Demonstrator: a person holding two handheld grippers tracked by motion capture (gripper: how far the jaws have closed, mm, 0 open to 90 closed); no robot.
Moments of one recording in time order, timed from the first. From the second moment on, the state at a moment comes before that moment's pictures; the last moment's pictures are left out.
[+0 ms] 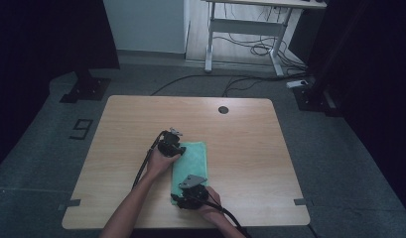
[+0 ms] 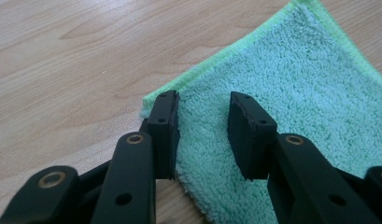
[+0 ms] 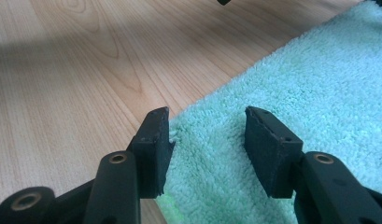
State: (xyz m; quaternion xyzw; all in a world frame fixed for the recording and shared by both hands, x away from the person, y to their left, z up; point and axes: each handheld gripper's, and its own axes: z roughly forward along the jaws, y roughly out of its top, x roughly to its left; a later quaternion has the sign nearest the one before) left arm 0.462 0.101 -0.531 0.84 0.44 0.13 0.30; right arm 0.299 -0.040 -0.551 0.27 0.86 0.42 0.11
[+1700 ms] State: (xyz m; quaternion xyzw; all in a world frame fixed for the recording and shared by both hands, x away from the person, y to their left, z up) left arm 0.442 0.095 -0.528 0.85 0.41 0.11 0.32; right arm 0.315 -0.107 -0.550 0.34 0.83 0.42 0.12
